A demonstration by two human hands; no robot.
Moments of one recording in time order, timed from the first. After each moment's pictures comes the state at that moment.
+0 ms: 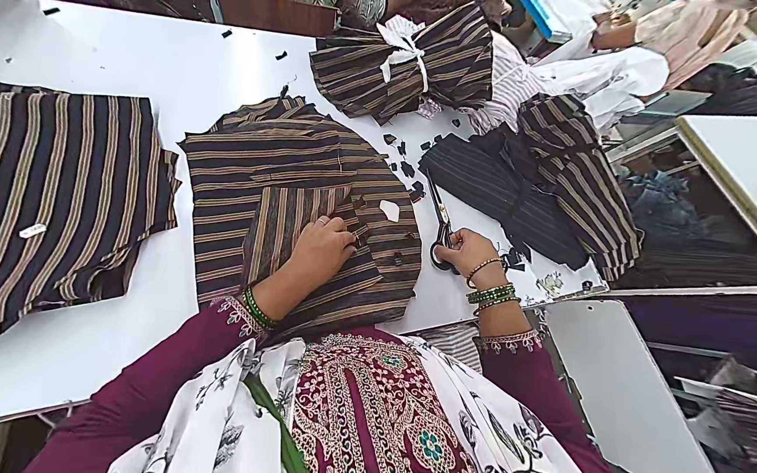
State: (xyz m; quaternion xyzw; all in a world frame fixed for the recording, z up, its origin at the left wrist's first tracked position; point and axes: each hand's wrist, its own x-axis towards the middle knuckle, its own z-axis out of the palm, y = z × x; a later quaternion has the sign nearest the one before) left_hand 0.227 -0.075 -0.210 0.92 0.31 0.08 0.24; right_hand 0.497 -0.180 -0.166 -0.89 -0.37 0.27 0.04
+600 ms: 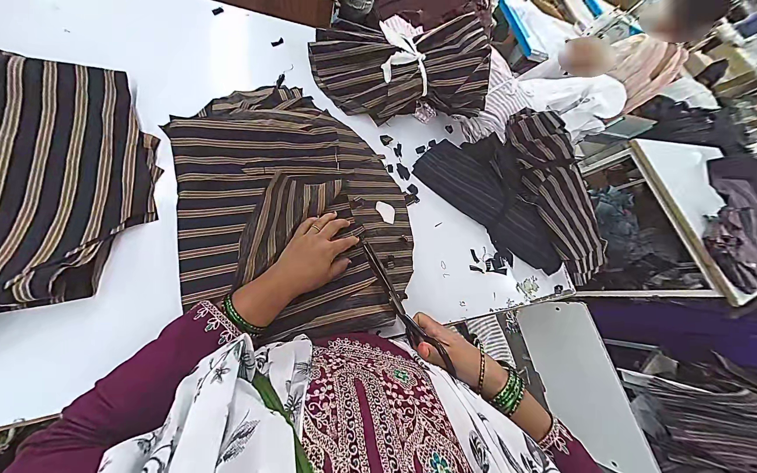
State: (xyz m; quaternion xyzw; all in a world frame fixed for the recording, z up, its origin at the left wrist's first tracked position) left_hand 0.212 -0.071 -0.236 0.93 0.23 0.13 0.25; right_hand 0.437 -0.290 -0.176 -0.65 -0.44 0.59 0.16
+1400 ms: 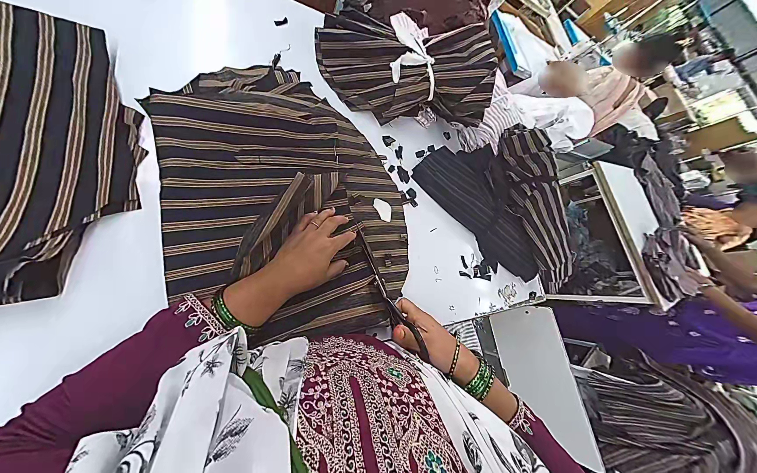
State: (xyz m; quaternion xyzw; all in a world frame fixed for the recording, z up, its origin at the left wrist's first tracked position) left_hand 0.210 -0.065 -0.232 0.92 0.24 0.11 0.29; right_hand 0.410 -0.257 -0.170 -0.69 -0.41 0.57 0.18
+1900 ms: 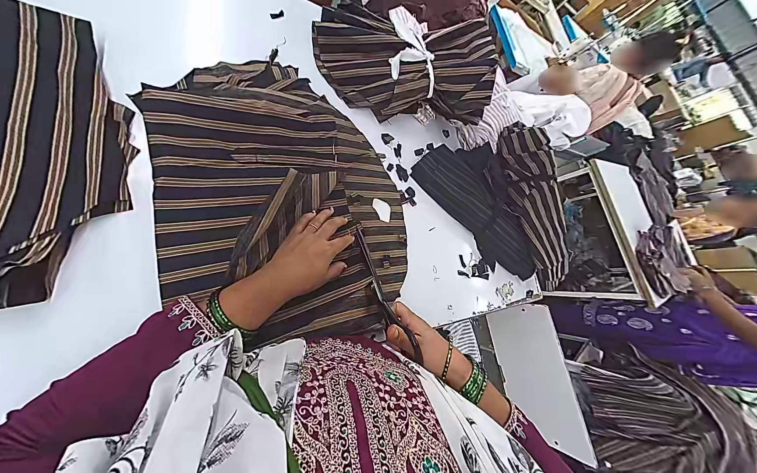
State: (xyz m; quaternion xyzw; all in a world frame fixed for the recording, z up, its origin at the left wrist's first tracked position) left_hand 0.211 -0.065 -0.228 0.93 0.24 0.07 0.28; right_hand 0.401 -0.259 -0.175 -0.69 -0.41 0.57 0.18
